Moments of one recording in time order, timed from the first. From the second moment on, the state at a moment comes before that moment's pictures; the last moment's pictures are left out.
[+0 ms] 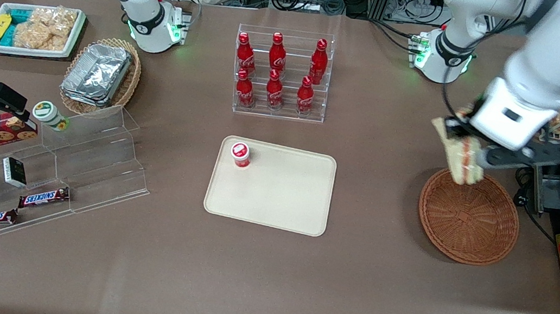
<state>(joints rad) -0.10 0.11 -0.33 -1.41 0.07 1.47 -0.64</state>
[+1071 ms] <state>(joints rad) -0.26 0.74 -0.49 -1.45 0.31 2.08 -1.19</state>
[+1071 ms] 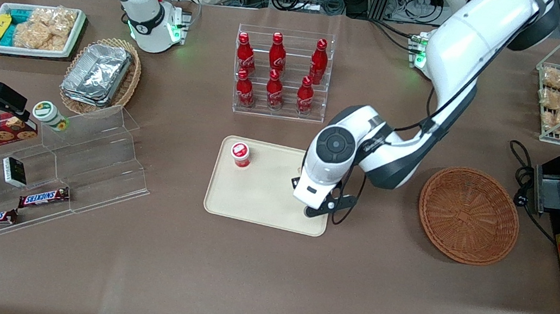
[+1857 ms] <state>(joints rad) -0.26 0.81 -0.49 -1.40 0.35 2.17 -1.26</state>
